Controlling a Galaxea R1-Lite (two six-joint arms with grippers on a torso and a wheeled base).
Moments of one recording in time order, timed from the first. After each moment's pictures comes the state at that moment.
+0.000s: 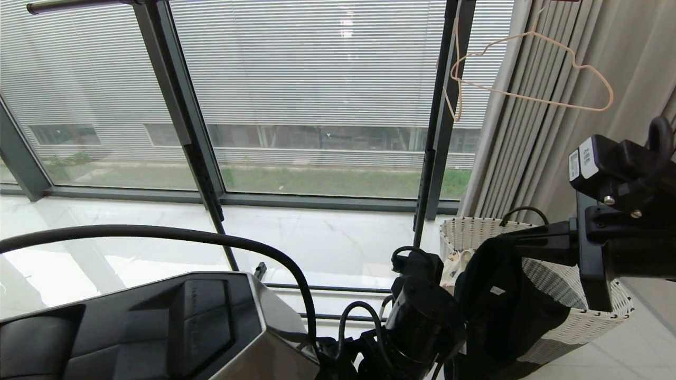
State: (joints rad) left arm -1.02 2.23 -1.04 -0.81 0.27 -0.39; right arm 0.62 1.31 -1.02 0.20 0.33 -0.48
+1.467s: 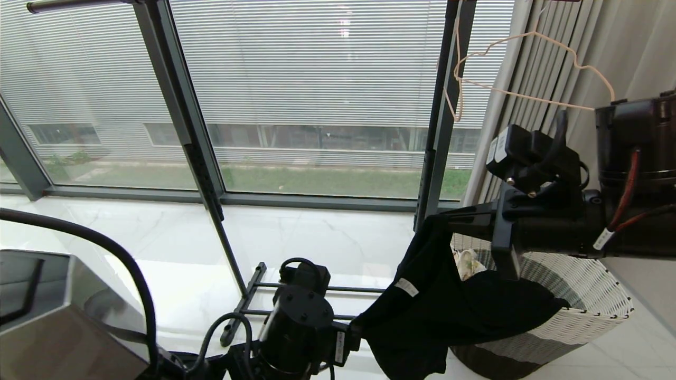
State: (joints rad) left arm -0.84 1.93 -0.51 -0.81 0.42 -0.30; right arm 0.70 1.50 -1.05 -0.09 0.33 -0.44
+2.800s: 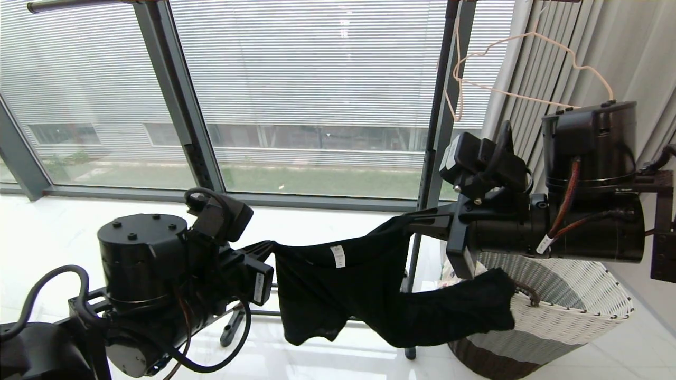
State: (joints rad) left arm -0.53 1.57 -0.47 -0.80 0.18 0.15; right arm 0.77 1.60 -1.07 -0.19 0.30 -0.43
